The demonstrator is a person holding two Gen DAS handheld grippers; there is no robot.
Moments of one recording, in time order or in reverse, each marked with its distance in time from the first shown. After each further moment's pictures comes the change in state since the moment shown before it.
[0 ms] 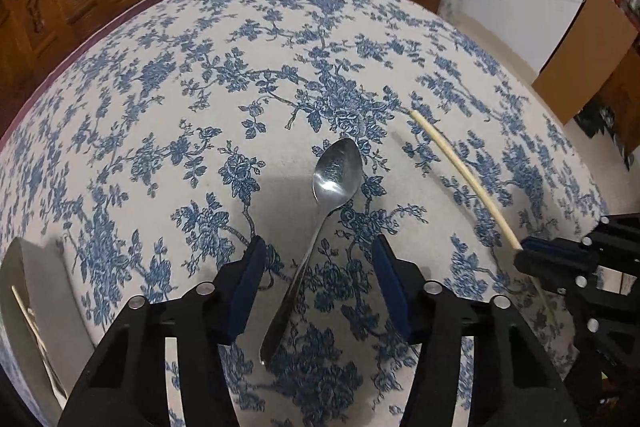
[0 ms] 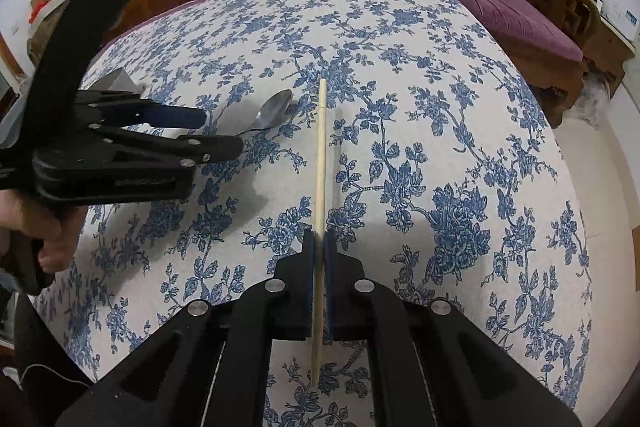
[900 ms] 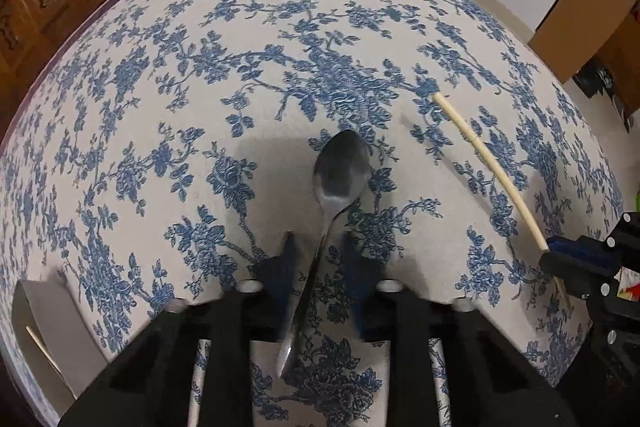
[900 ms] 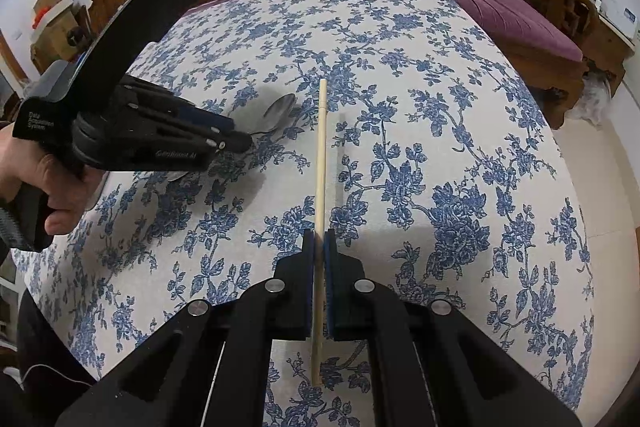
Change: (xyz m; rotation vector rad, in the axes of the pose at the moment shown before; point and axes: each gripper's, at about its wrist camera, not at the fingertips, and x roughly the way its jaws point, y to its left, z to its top) left arm 0.018 0.000 0.020 0.097 0.135 -0.012; right arm -0.006 0.000 -0.004 0.004 -0.025 0.019
